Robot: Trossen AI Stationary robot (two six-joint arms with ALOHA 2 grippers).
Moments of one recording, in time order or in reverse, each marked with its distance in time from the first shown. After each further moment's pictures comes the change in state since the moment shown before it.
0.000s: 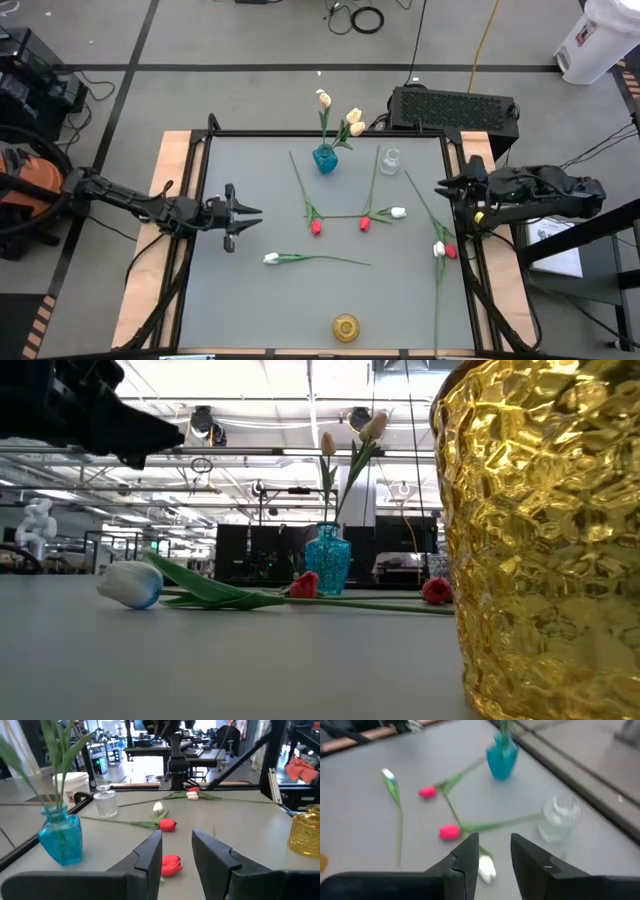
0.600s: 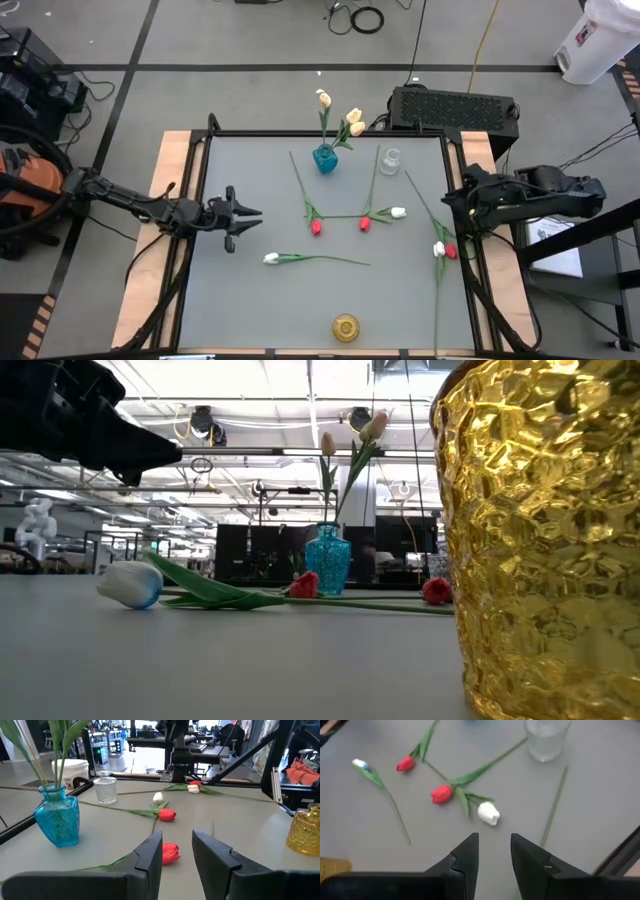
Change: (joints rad) left arm 0.000 0.000 -0.044 0.013 -0.008 -0.085; right arm 0.000 0.035 0.000 -0.226 -0.096 0.468
